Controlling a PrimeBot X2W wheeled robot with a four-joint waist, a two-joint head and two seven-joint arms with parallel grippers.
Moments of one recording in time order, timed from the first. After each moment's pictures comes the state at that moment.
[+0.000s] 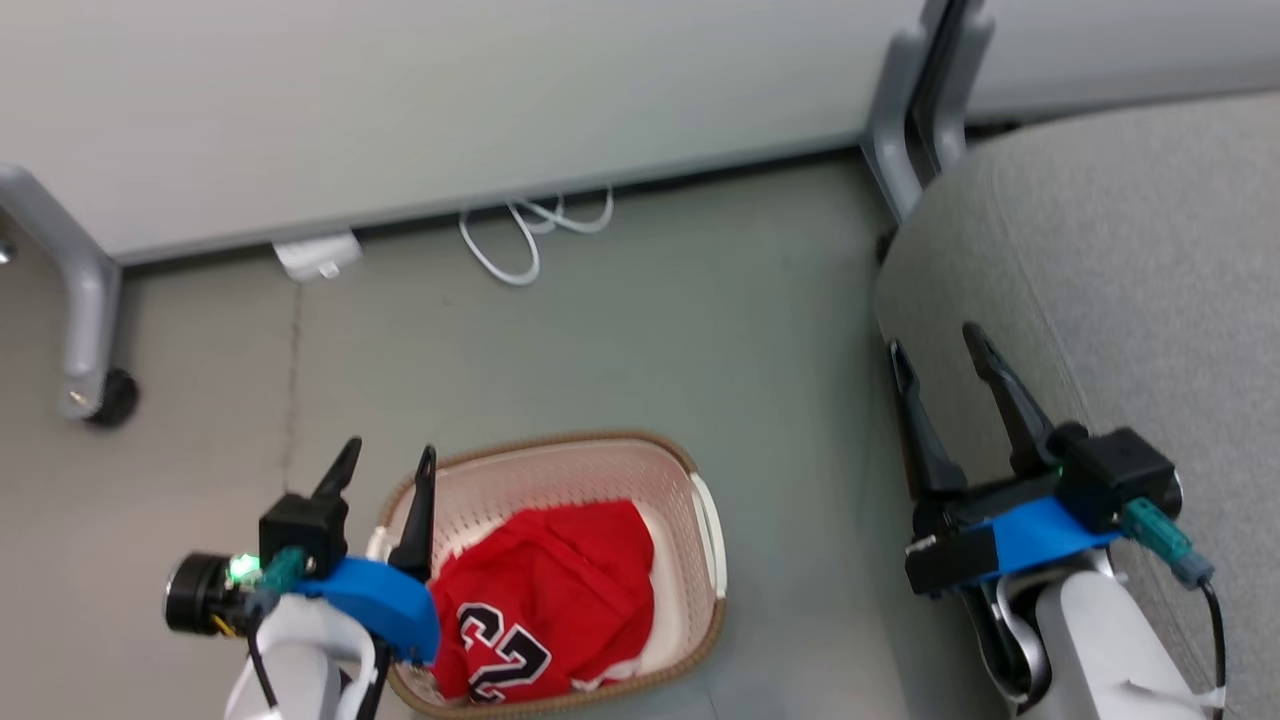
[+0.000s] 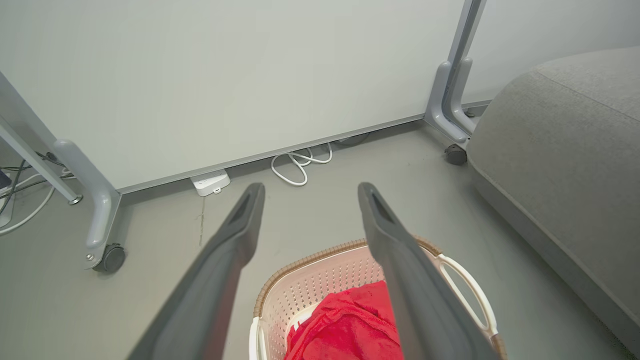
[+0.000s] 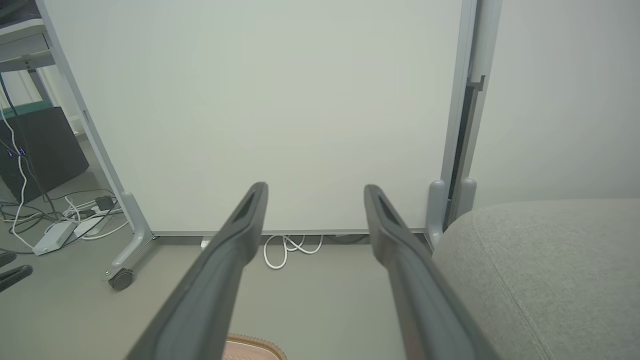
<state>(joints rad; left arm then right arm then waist) -0.22 0.12 -0.14 0.47 -0.12 -0.11 -0.18 -0.27 -0.05 0.10 0.26 0.14 0.13 -0.26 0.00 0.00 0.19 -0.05</state>
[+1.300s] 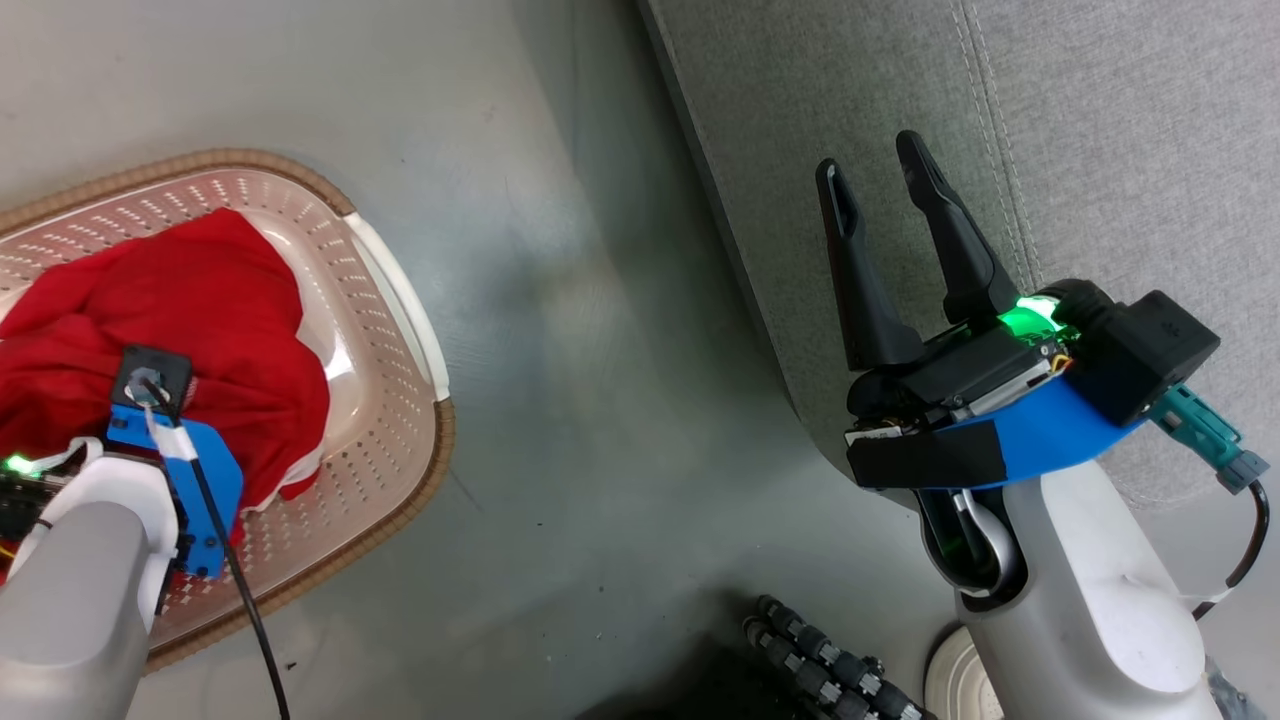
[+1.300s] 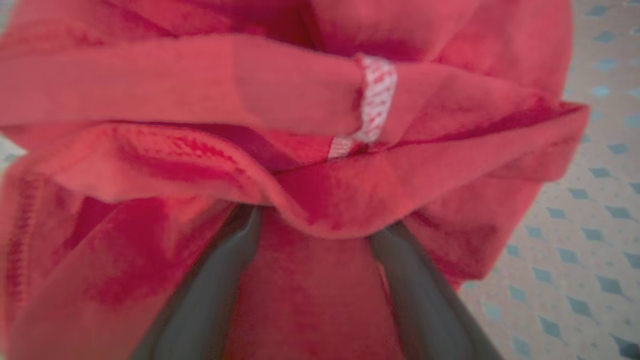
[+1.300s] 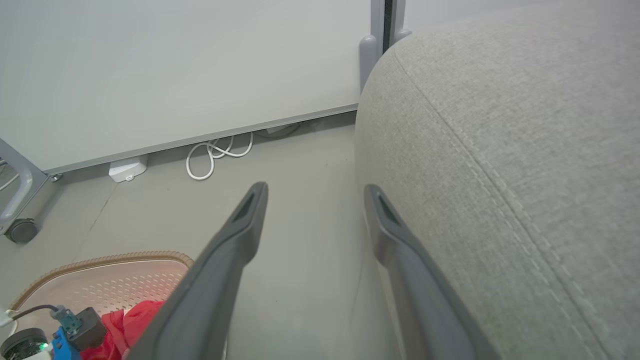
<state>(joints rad) -0.62 0.51 -0.56 0.79 -0.34 0.04 0.35 -0.49 -0.05 0.27 0.10 0.39 0.13 -0.26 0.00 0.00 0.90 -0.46</state>
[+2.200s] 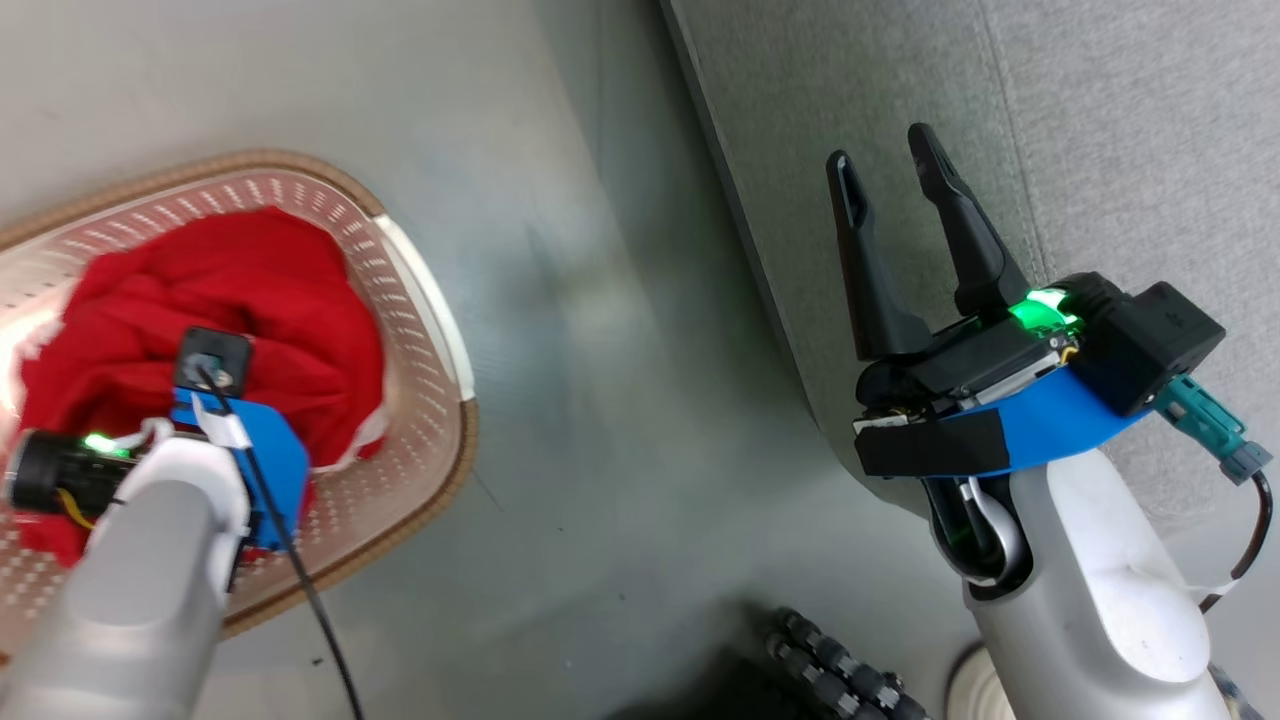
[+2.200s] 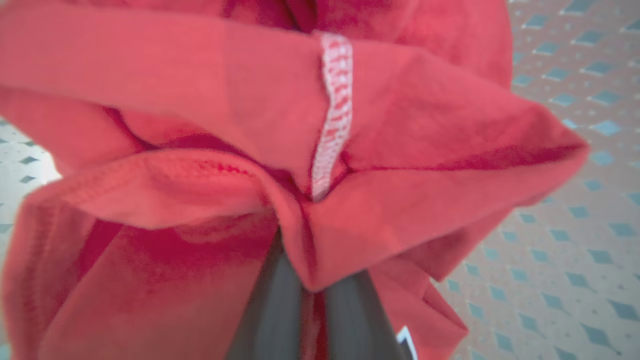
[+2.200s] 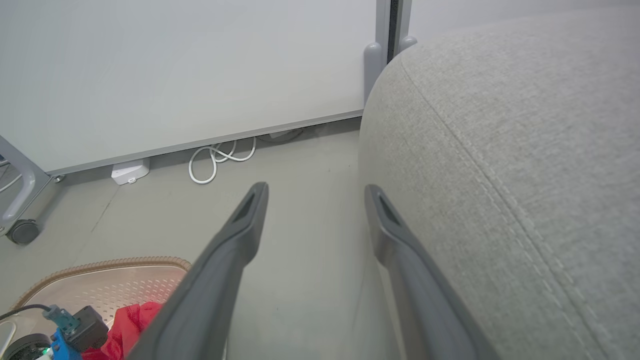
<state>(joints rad) -0.70 0.39 -0.59 0.94 -0.37 0.02 0.22 -0.50 -0.05 0.25 0.12 0.37 0.13 -0.26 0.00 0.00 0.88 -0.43</state>
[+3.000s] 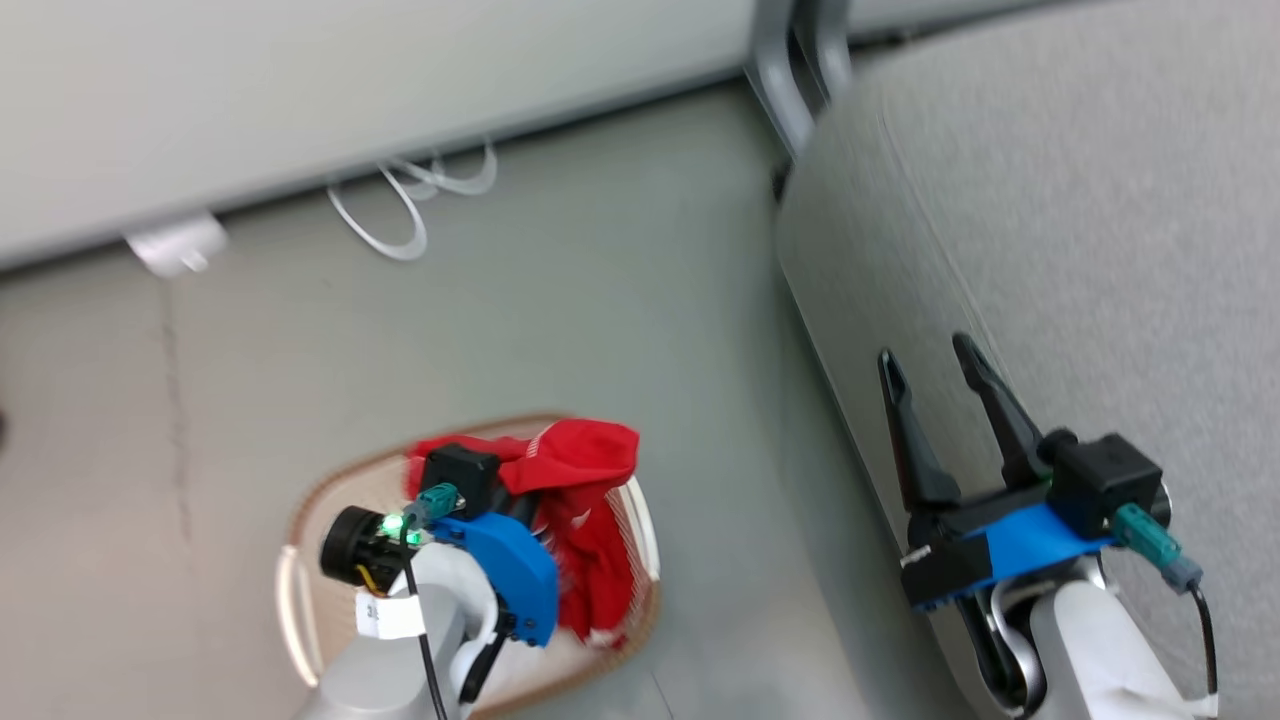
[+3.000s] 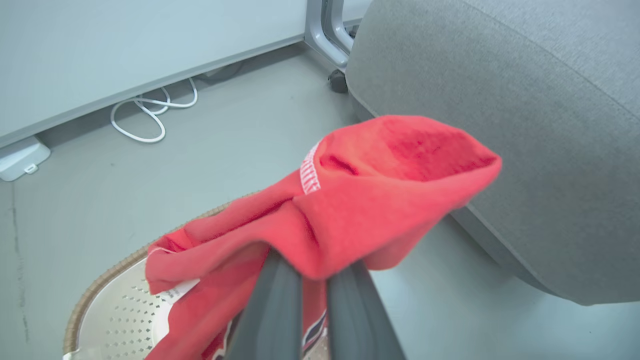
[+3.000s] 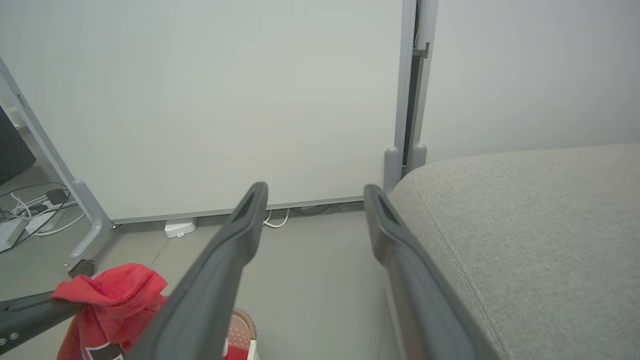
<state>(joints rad) -0.57 0.08 -0.66 0.99 -0.50 -0.12 -0.22 -0.29 -0.05 0.12 0.28 0.16 0.13 -0.26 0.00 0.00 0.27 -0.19</state>
